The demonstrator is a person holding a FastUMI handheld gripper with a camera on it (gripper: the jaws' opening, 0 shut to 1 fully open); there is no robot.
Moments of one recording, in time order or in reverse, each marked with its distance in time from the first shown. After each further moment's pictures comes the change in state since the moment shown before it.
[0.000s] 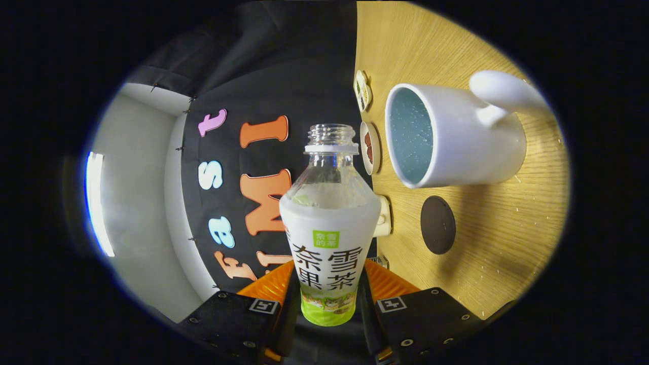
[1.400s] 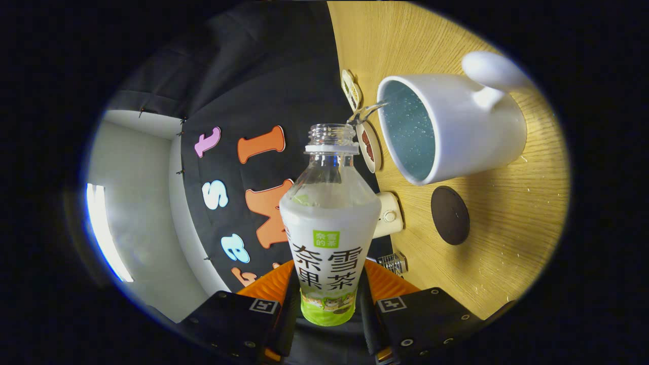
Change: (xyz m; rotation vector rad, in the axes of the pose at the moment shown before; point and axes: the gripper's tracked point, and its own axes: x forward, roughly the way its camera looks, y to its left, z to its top) arm -0.005 0.005 0.012 0.146 -0.014 0.041
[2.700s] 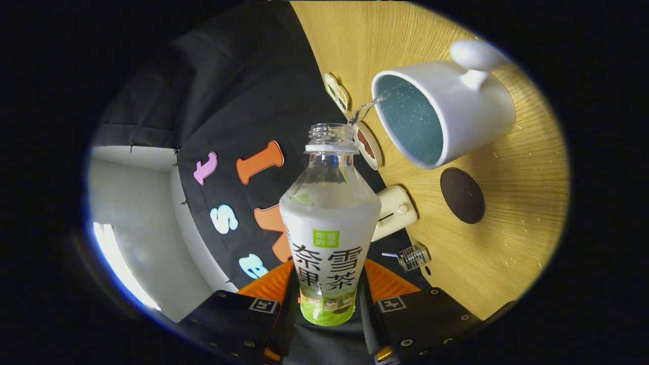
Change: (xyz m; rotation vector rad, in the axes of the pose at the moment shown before) arm 0.001 0.017 0.009 0.194 -0.039 0.015
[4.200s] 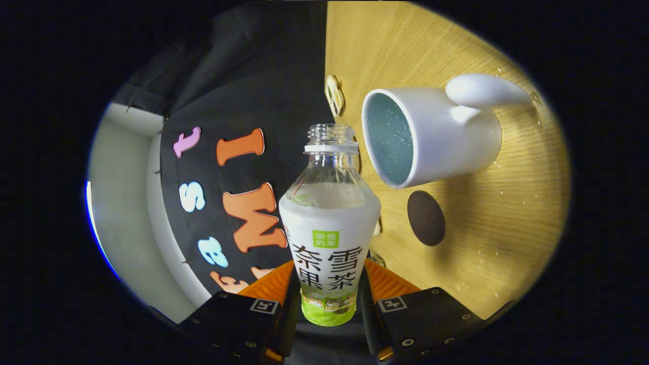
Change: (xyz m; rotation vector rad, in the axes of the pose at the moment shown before) arm 0.009 -0.053 -0.003 -0.315 -0.005 -0.161
